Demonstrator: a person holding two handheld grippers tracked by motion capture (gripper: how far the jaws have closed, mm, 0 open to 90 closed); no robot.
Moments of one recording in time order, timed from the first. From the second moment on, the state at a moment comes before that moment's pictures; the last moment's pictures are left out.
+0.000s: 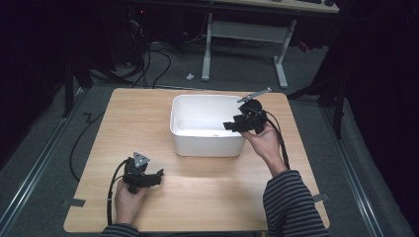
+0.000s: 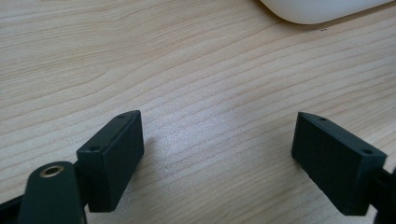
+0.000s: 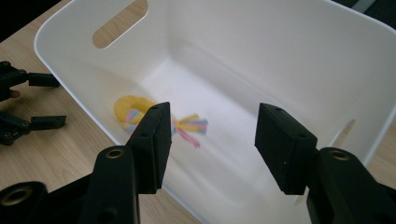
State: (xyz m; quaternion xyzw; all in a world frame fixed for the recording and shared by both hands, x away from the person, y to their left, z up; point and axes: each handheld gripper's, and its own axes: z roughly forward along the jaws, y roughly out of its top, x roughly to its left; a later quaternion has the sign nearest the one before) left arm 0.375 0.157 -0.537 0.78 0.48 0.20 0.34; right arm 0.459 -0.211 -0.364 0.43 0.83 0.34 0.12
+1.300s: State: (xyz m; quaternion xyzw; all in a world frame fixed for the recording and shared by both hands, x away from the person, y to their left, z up) left arm 0.376 0.157 -0.537 0.78 0.48 0.20 0.34; right arm 0.385 -0.300 -0.363 0.48 0.77 0.35 0.22
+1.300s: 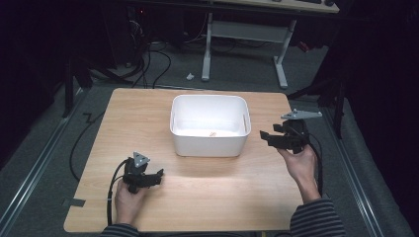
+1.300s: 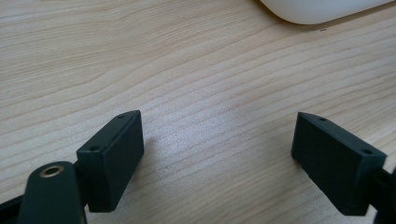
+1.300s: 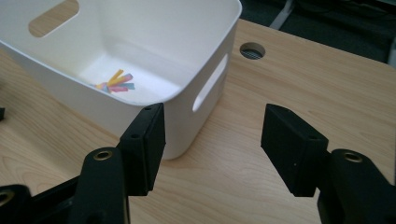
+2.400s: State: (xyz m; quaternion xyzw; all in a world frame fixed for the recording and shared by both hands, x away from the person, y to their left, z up) left arm 0.375 0.157 -0.537 0.78 0.48 0.20 0.34; right arm 0.323 -0.363 -0.472 0.55 0.70 0.39 0.22
